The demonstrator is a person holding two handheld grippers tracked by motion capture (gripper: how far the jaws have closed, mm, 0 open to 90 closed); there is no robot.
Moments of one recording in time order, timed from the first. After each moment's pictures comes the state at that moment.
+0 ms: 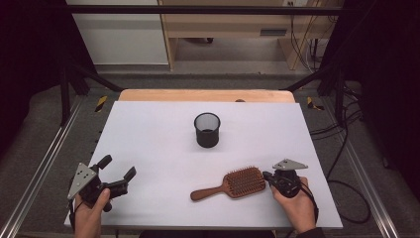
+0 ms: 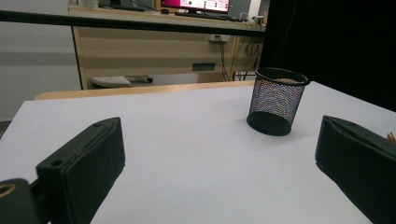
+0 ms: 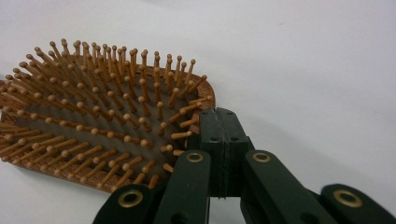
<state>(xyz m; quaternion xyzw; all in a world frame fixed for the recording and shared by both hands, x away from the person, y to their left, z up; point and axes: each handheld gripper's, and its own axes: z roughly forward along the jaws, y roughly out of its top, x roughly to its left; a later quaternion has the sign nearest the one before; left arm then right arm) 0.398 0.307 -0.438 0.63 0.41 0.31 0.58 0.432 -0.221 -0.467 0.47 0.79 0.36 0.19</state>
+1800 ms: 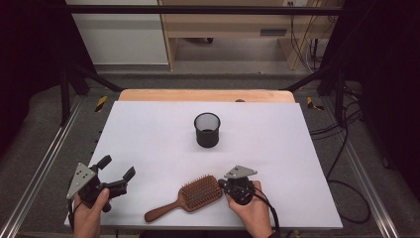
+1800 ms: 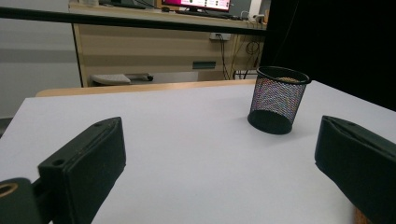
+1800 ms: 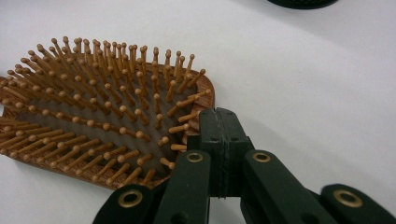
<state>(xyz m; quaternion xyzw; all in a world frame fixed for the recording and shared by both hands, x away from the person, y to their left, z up) 0.398 0.309 -0.439 0.63 0.41 0.31 0.58 0.420 -0.101 -0.473 0.40 0.82 0.39 0.15</state>
